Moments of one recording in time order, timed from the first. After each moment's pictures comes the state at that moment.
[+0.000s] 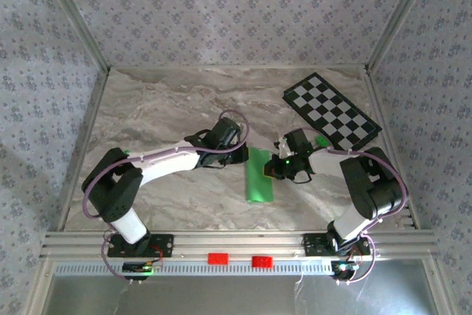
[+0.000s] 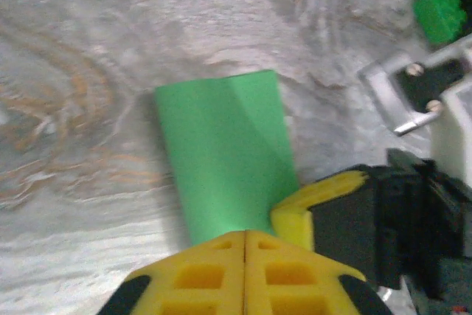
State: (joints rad) left arm -0.84 1.65 1.02 -0.21 0.19 -0.80; right arm 0.42 1.60 0.63 -0.13 -0.58 0.58
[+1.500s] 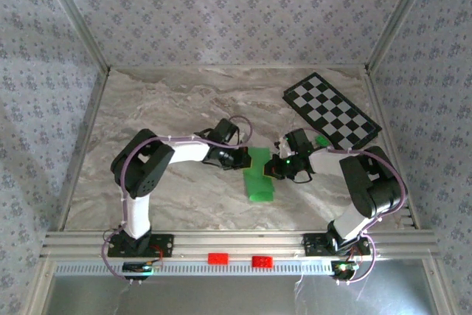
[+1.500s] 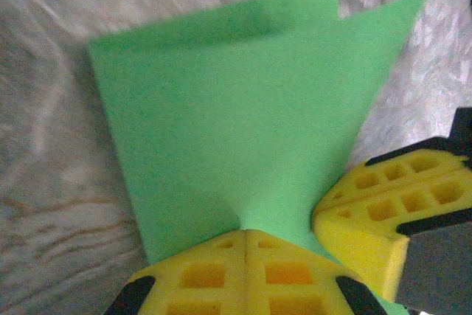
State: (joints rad) left arm -0.72 1.92 1.07 -0.14 0.54 -0.72; right arm 0.41 1.61 0.62 -0.12 -0.61 0.58
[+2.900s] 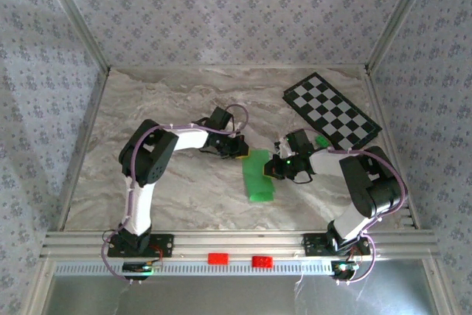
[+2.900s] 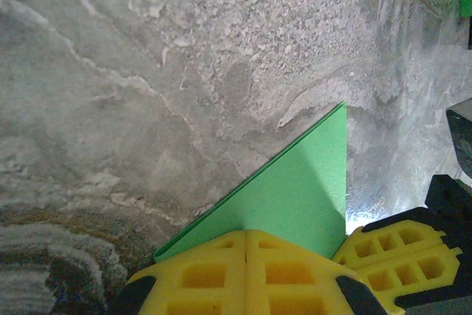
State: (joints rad) left arm -0.62 2.06 1.21 -0.17 0.64 -0.65; right arm 0.40 1.61 0.61 -0.10 -0.62 0.58
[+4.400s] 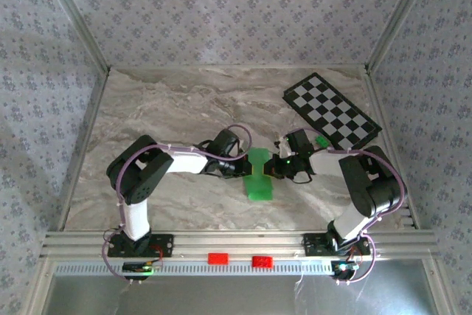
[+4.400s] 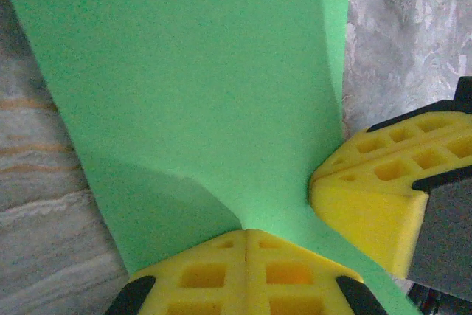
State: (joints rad) left arm -0.81 1.87 0.90 0.06 0.46 -0.83; right arm 0.40 1.61 0.60 -0.07 -0.62 0.58
